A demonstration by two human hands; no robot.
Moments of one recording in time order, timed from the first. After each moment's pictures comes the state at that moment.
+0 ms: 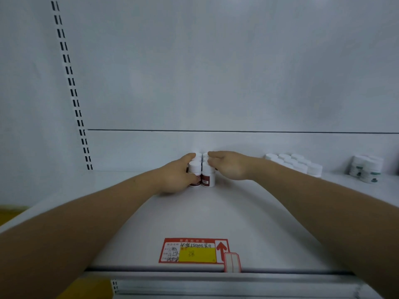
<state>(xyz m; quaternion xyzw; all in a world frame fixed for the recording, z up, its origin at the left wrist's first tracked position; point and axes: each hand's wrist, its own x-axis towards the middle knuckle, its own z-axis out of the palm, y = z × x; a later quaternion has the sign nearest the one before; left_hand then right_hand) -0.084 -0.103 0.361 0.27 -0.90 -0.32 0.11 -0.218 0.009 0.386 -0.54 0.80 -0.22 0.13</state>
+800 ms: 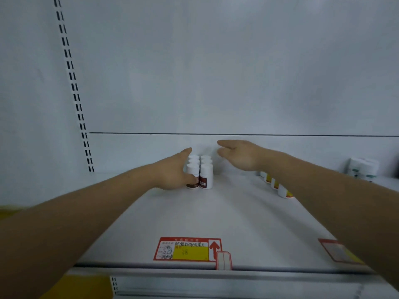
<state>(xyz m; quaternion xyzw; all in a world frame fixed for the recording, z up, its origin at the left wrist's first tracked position) -0.075 -0.088 0.385 0.28 -0.94 -0.19 0.08 -0.242 0.028 0.409 -0.54 0.82 -0.20 0.04</state>
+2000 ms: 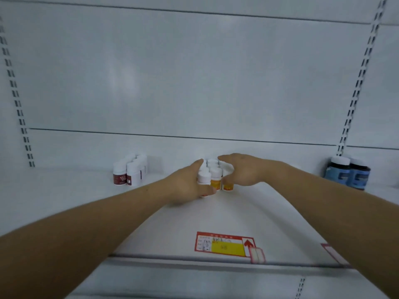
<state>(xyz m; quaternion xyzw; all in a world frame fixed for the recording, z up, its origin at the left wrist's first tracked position) -0.204 0.079 0.371 0.23 -0.92 -0.28 0.13 -0.370 0.161 0.399 -0.54 0.84 -0.04 0.03</state>
